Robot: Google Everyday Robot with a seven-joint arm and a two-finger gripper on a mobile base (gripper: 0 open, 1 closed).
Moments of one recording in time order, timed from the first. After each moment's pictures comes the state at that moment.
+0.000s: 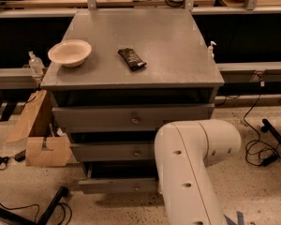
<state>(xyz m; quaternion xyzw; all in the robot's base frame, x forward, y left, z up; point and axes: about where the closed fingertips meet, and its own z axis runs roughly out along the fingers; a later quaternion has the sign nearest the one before) 0.549 -0.120 0.174 -0.68 0.73 0.03 0.10</state>
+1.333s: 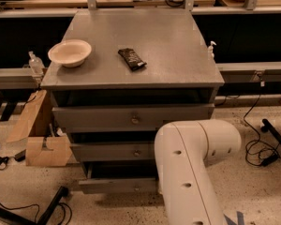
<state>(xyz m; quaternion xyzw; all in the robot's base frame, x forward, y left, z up) 0.549 -0.120 0.174 -0.68 0.73 0.03 0.10</state>
